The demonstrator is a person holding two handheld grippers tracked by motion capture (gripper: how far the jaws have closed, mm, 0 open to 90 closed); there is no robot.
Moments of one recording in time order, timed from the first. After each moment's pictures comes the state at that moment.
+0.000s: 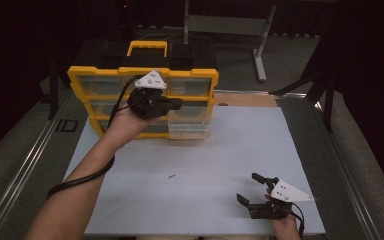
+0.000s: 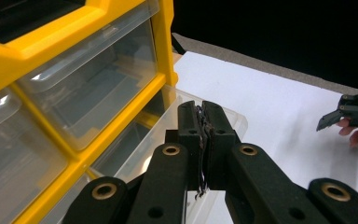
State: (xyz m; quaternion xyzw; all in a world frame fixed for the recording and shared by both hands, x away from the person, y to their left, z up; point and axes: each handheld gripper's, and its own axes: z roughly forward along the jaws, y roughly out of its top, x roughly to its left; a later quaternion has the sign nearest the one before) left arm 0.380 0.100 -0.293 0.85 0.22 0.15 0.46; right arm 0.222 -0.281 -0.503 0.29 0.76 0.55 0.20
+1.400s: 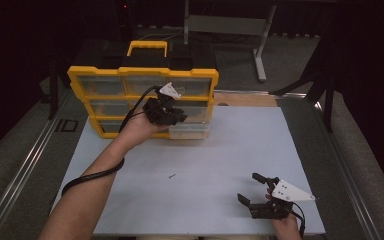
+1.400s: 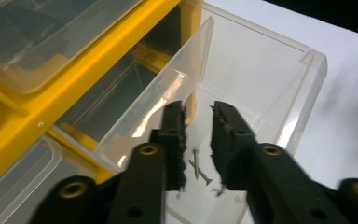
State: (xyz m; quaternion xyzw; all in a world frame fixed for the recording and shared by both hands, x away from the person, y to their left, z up) left arm 0.409 0.079 -0.346 0.88 0.26 0.11 0.38; right arm 0.222 -0.284 -0.502 0.29 0.75 0.56 0.19
